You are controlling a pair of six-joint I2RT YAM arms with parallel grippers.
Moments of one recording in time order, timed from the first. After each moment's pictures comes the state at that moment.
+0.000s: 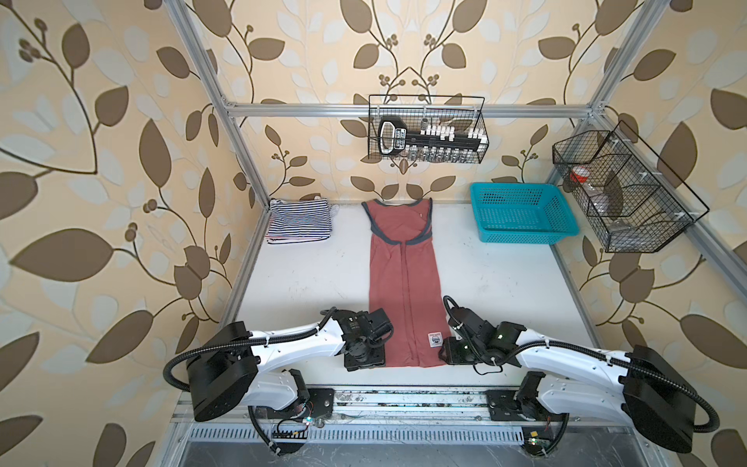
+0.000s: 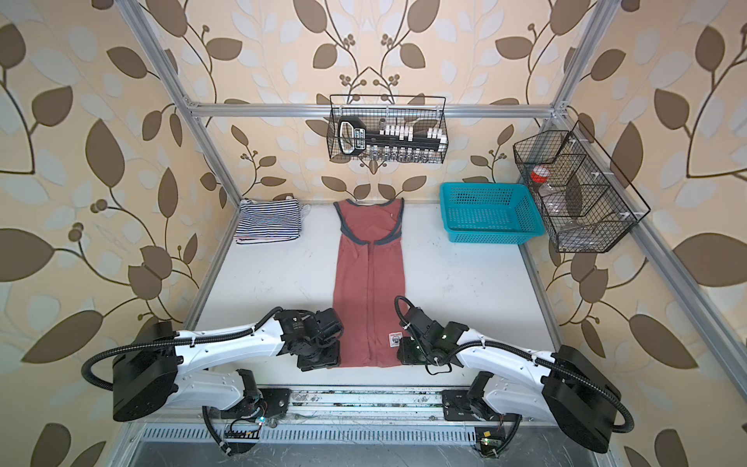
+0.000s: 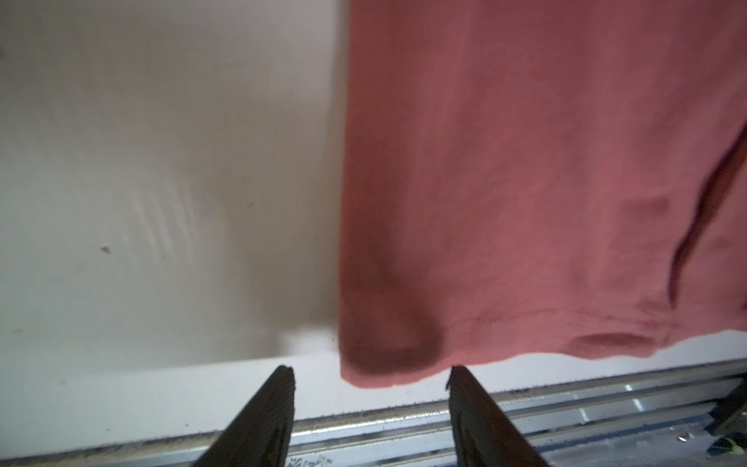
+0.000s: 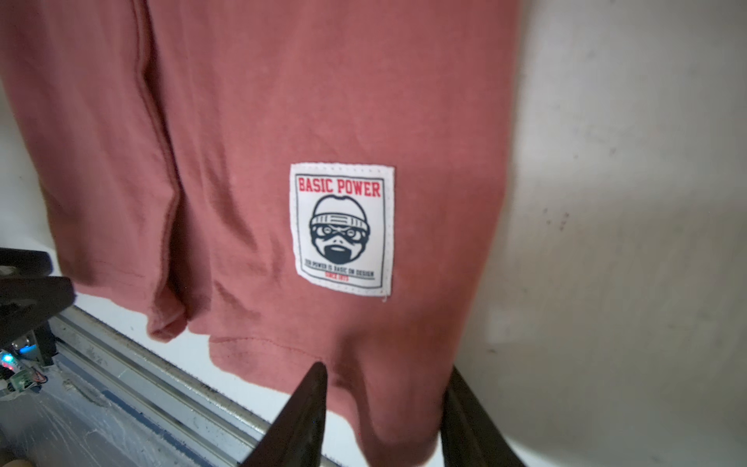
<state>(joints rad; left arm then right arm) -1.01 1.32 0.65 -0.73 0.13 -1.15 0.87 1.14 0.45 -0.48 -0.11 0.83</state>
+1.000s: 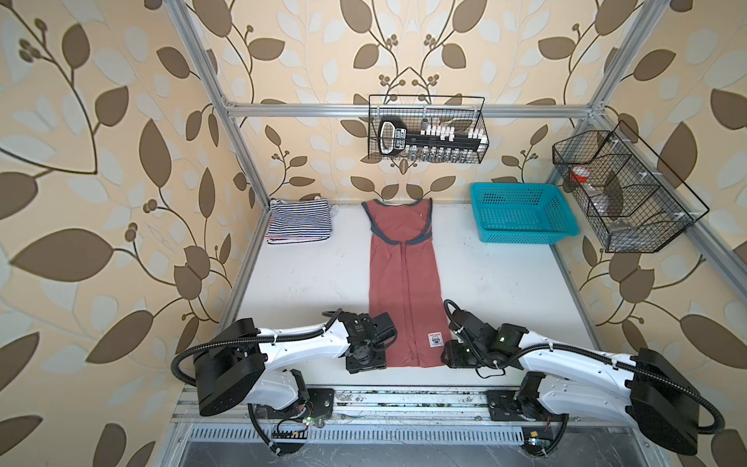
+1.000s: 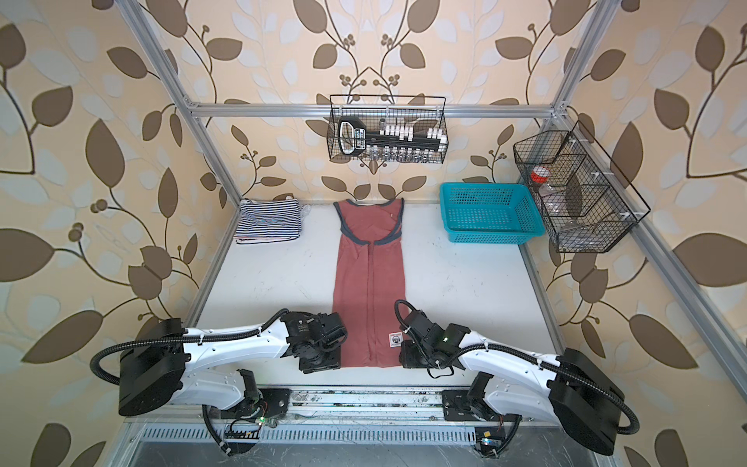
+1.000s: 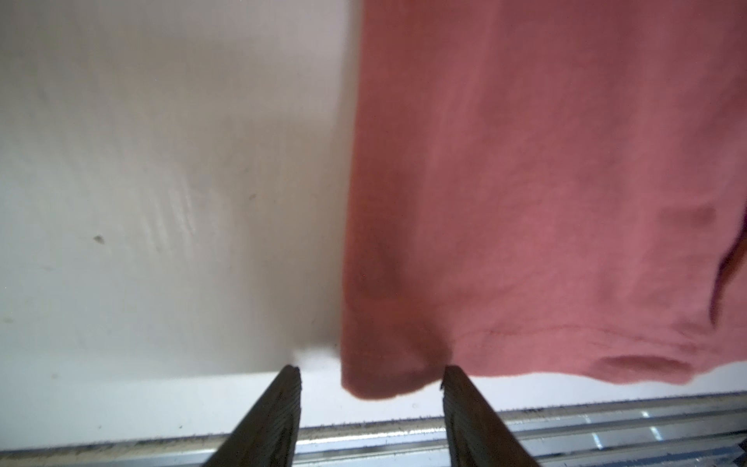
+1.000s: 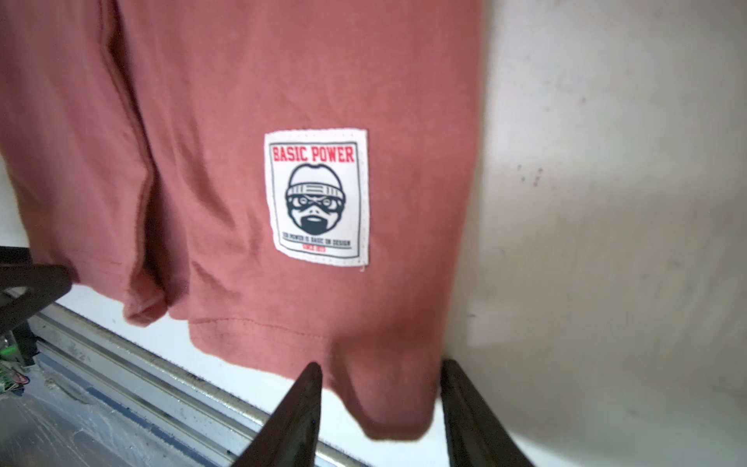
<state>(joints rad) -1.03 1.34 0.67 -0.73 0.09 -1.19 0.89 1.10 0.45 -0.56 -0.07 0.87</state>
